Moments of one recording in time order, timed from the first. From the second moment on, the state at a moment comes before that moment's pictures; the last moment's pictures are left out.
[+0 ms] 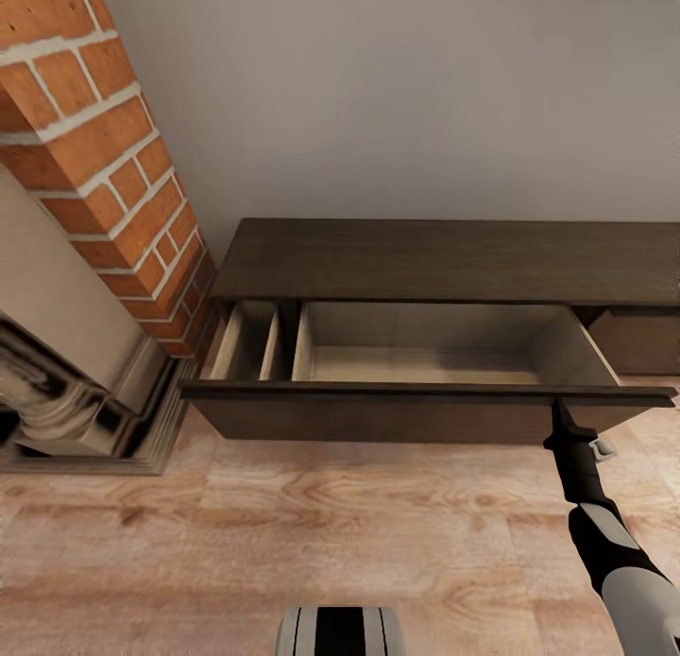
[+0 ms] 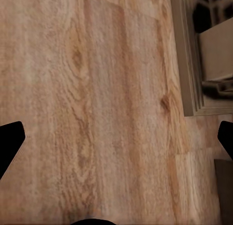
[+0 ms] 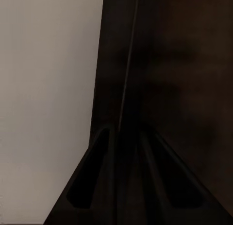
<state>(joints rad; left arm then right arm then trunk) 0.32 -0.17 1.51 -1.04 0.69 0.57 -0.97 -0.69 -0.24 -0.45 -0.44 -1.34 0.20 0.99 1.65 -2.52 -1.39</state>
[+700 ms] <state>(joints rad) 0.32 -0.16 1.51 -1.04 0.69 0.57 -0.97 -0.71 -0.24 -0.45 -0.43 -1.34 0.19 0.97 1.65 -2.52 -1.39</state>
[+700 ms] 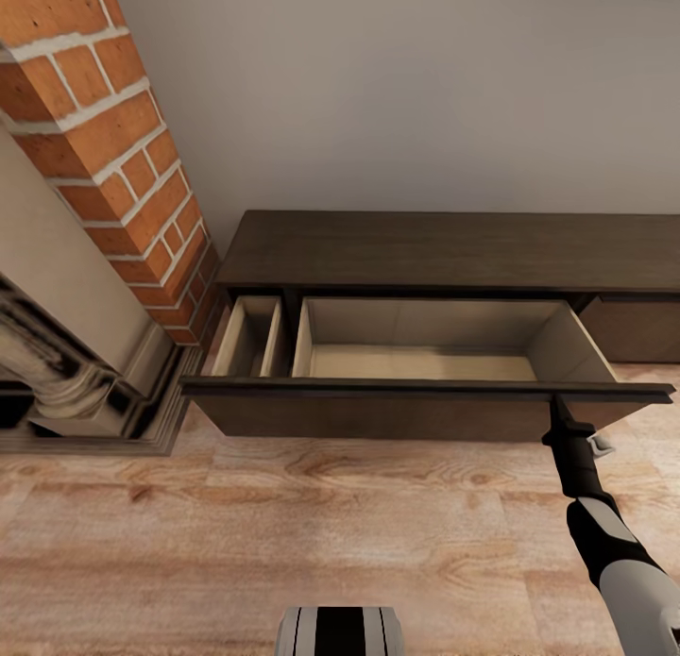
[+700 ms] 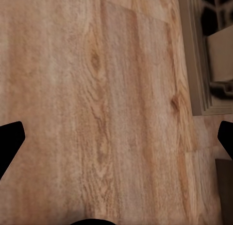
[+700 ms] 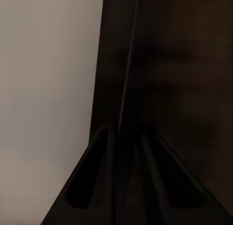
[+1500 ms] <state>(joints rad) 0.32 -0.16 1.51 -1.04 0.69 0.57 -0.97 -0.69 -0.24 -0.45 -0.43 -1.34 0.20 0.99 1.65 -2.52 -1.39</state>
